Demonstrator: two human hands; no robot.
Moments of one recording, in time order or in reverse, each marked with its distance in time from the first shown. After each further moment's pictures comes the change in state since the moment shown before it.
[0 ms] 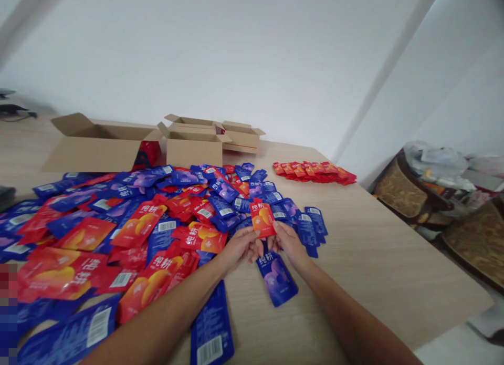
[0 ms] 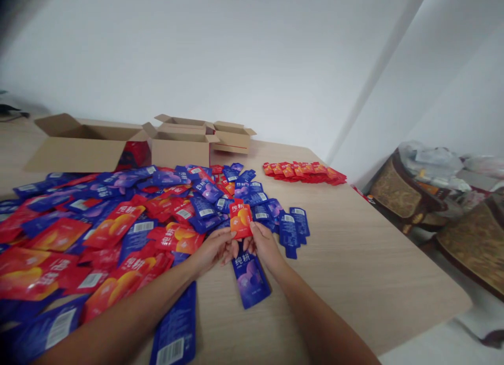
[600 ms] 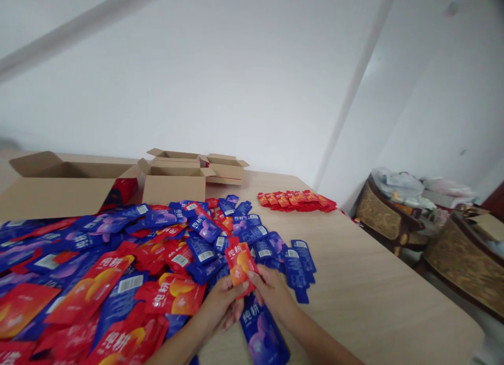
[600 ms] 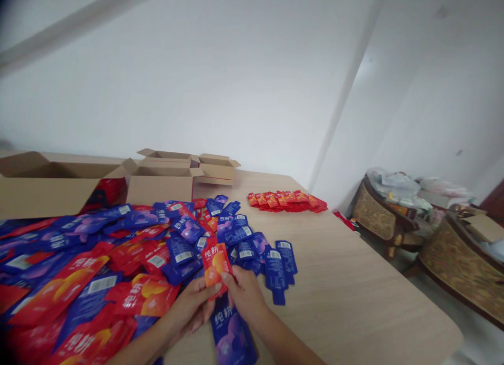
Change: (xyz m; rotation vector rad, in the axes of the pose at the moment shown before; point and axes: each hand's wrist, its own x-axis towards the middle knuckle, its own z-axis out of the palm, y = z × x) left_hand 0.002 -0.004 -0.004 0.138 0.083 -0.082; right_hand 0.000 -0.011 0.008 -0.469 0.037 -0.208
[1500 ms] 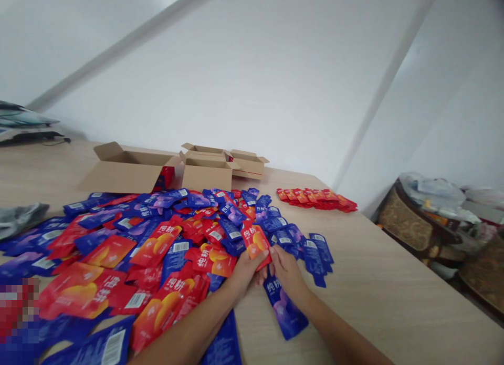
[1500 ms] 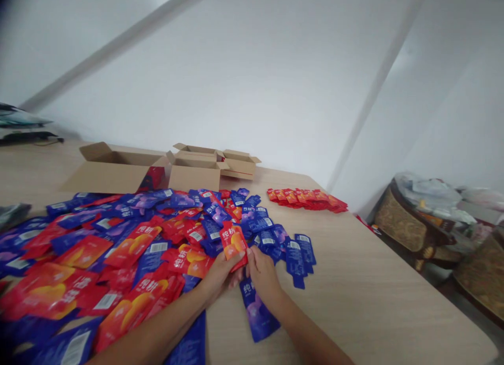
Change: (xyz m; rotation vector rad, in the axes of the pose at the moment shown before) left_hand -0.008 0.001 0.007 -0.047 0.177 0.249; right_hand -0.008 -0.004 0.020 -0.158 0.091 -0.157
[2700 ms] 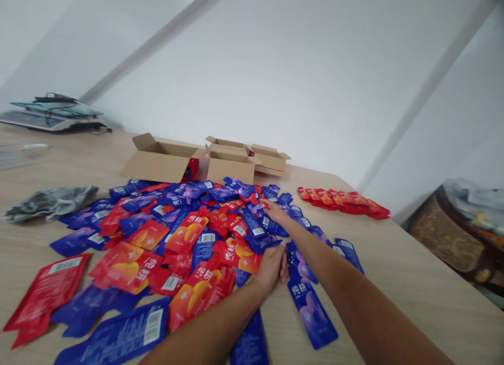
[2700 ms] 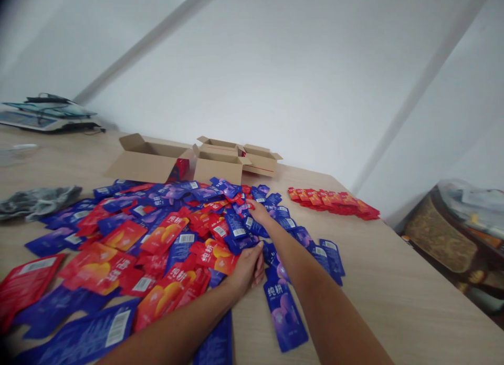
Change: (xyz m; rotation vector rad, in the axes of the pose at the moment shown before) left_hand 0.007 -0.004 0.000 -0.186 0.036 0.002; right_hand 0.203 0.043 0.078 -0.256 -0.233 -0.057
